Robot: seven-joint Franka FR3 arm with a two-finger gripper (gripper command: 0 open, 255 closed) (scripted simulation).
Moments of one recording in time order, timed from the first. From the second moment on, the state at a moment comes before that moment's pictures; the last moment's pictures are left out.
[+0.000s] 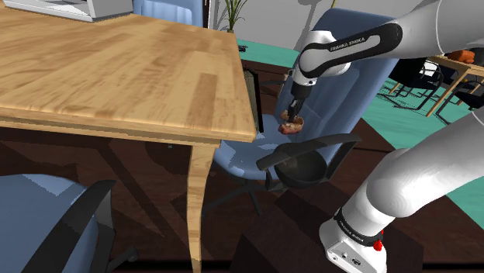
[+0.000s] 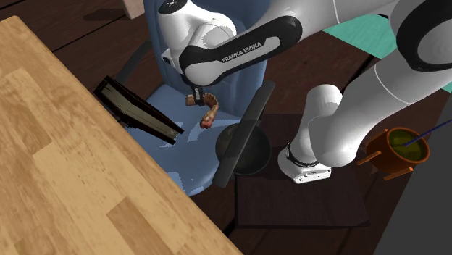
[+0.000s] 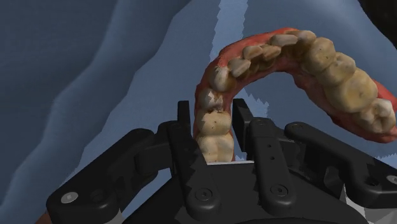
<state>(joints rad) -0.07 -0.32 -0.27 -2.45 -0.13 2.08 -0.45</state>
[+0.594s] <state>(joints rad) -0.09 -0.35 -0.24 -2.36 -0.11 1.95 -0.46</state>
